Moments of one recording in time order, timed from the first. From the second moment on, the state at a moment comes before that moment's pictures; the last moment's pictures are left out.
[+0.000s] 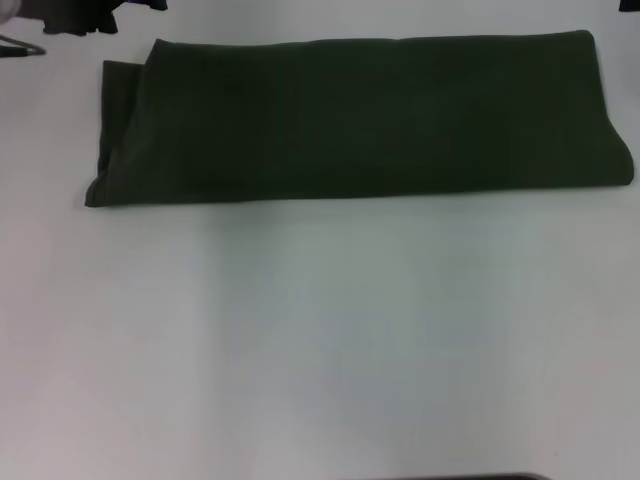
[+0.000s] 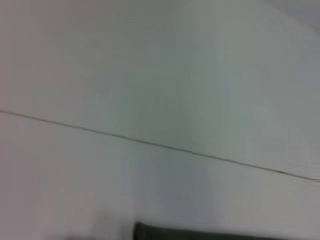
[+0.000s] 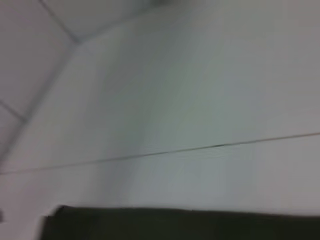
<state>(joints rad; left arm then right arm) -0.82 -2.04 -2.36 -0.86 -0.61 1.12 -2.78 0.62 1.88 -0.62 -0.85 -2.22 -1.37 2.36</state>
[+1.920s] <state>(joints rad) -0.52 -2.04 -2.35 -0.83 -0.80 1.26 -2.60 0.30 1.96 -0.40 -0.81 -2.02 -1.63 2.01</state>
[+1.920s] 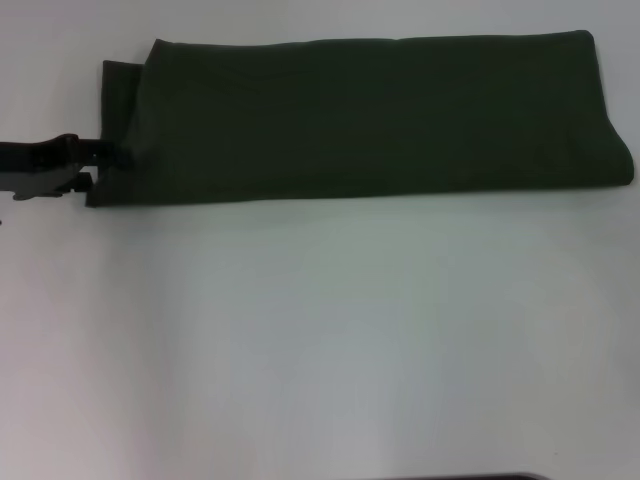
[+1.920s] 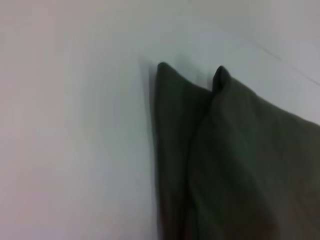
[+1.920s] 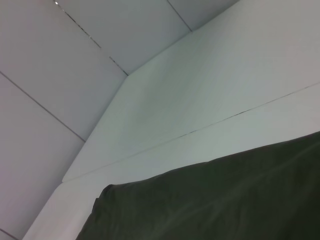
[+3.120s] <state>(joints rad) -0.60 -2.08 -2.29 -0.86 -0.70 1.30 -2.65 0.30 1.97 -0.39 -0.81 -2.02 -1.67 2.02</state>
